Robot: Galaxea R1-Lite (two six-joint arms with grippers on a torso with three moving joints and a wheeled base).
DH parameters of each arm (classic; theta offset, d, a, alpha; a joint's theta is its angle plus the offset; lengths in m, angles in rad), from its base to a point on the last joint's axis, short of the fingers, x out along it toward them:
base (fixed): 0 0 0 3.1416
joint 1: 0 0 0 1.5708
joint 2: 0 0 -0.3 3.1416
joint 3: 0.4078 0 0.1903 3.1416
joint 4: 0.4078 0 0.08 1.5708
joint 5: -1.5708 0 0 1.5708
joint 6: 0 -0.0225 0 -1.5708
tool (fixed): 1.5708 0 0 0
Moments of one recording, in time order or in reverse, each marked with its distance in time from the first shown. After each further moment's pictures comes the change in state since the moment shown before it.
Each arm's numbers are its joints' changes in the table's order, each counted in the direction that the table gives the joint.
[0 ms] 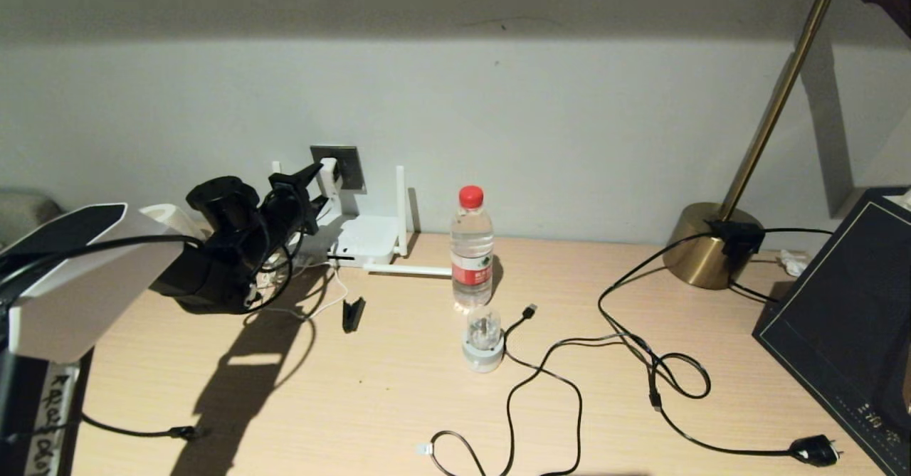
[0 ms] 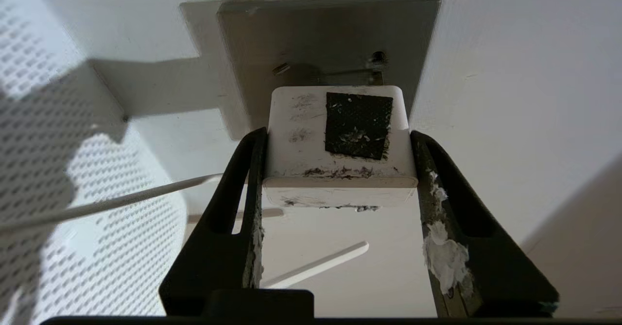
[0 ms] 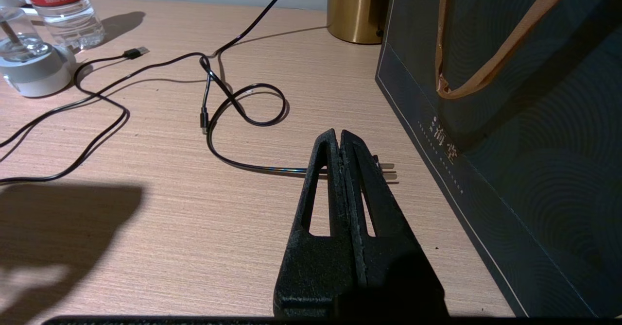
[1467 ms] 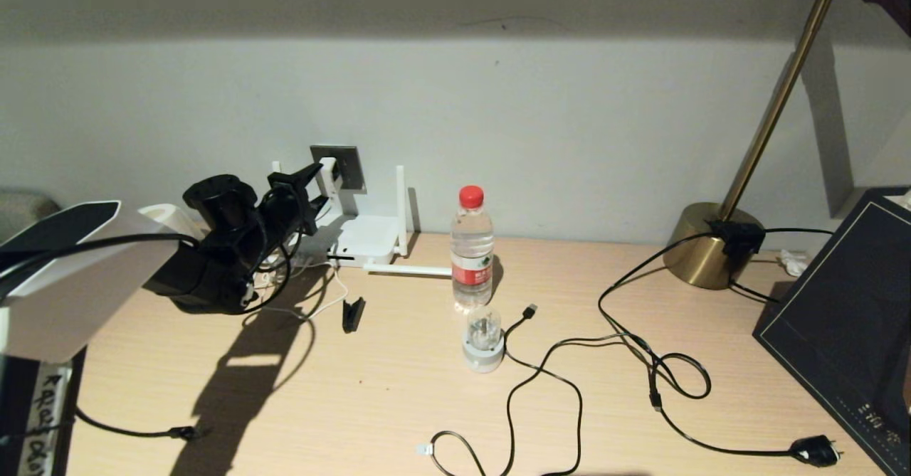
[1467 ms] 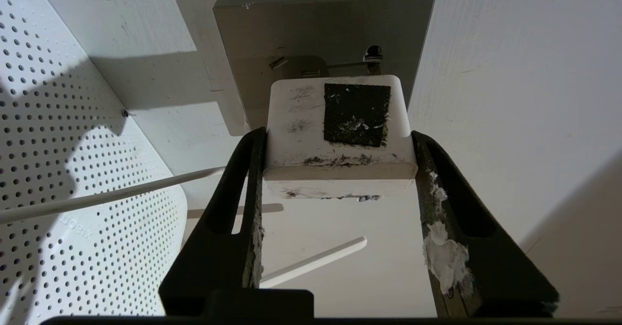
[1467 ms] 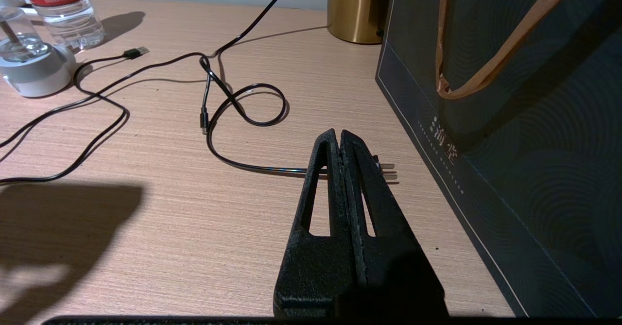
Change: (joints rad) left arm -0.002 -0.022 -0.016 0.006 -0.003 -0.006; right arm 0.000 0.000 0.000 0.000 0.000 0.000
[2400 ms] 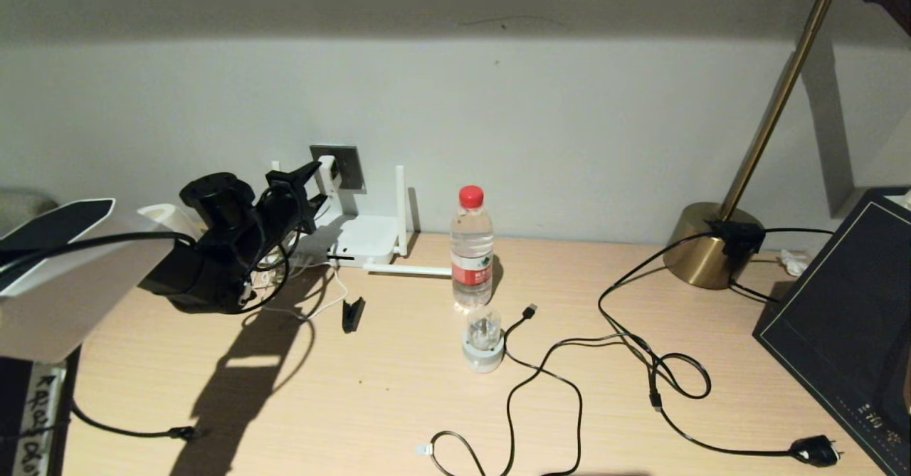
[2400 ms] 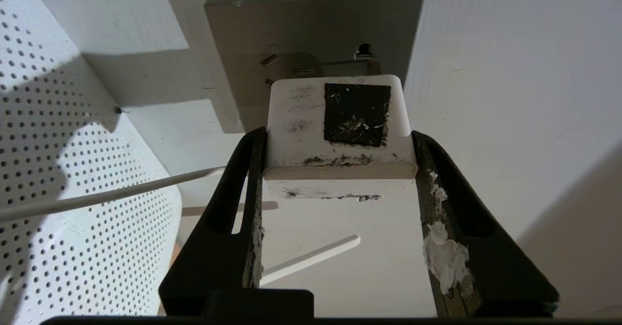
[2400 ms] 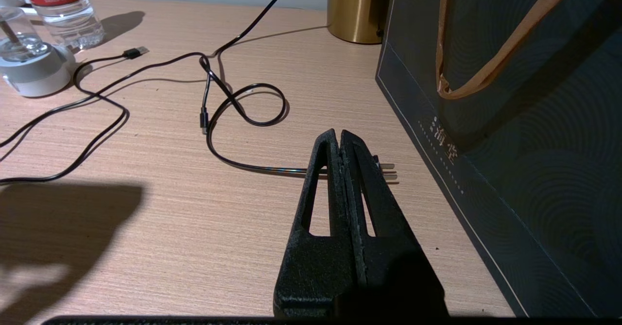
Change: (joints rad) left arm 0.001 -0.013 -0.013 0.002 -0.006 0.002; right arm 0.000 0.000 0.000 0.000 0.000 0.001
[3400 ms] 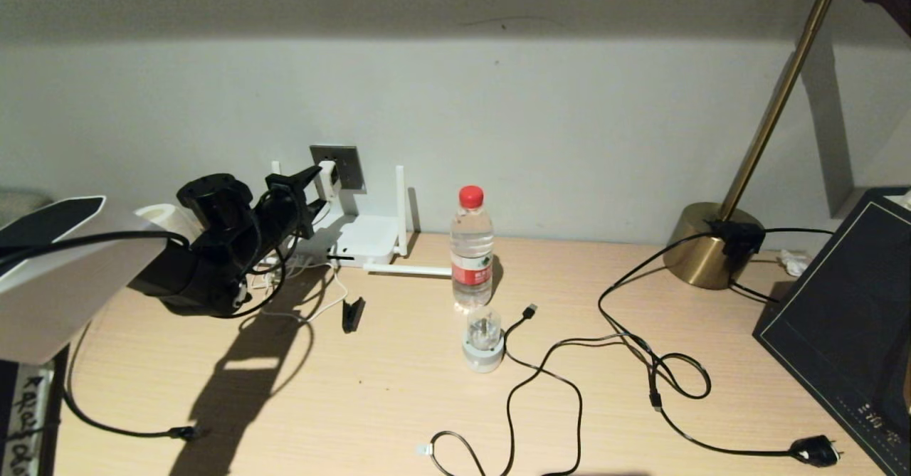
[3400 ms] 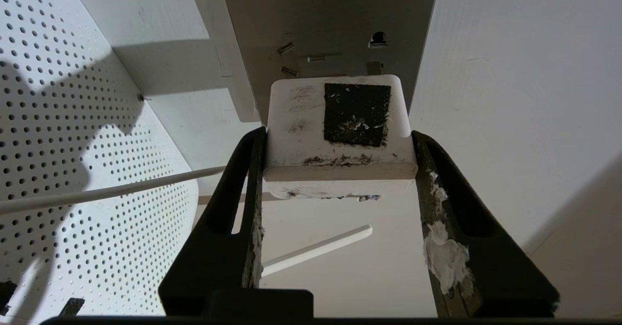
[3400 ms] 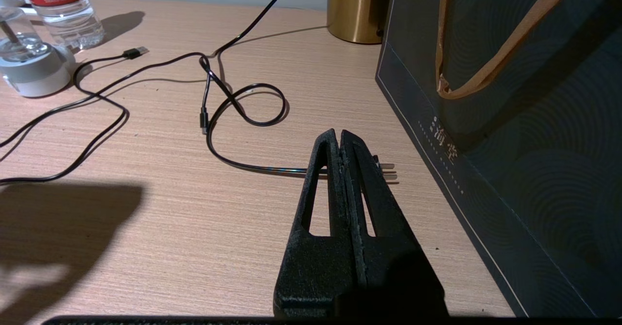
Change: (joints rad) left arm -0.002 -0.031 -0.044 0.030 -0.001 -0.029; right arm 0.000 0.000 0.000 0.000 0.000 -0.001
